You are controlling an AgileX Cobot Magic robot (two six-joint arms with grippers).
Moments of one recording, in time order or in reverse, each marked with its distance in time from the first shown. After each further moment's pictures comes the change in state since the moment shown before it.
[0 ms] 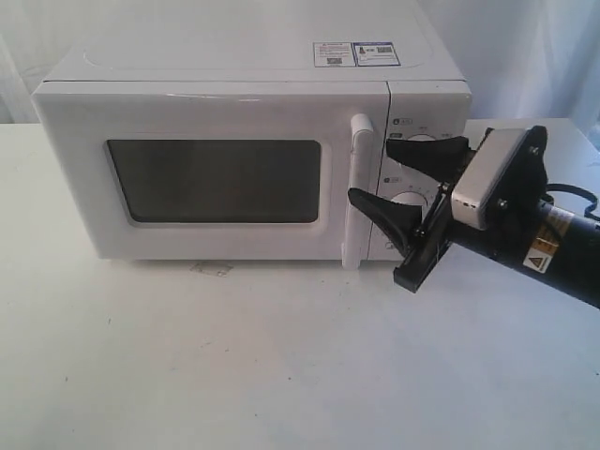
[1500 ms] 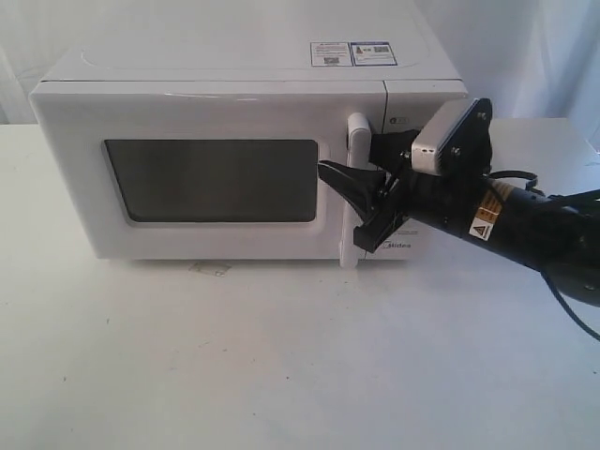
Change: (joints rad) left arm 0.000 0.000 0.000 0.000 0.000 0.000; right arm 0.092 0.150 -0.179 0.047 0.031 0.231
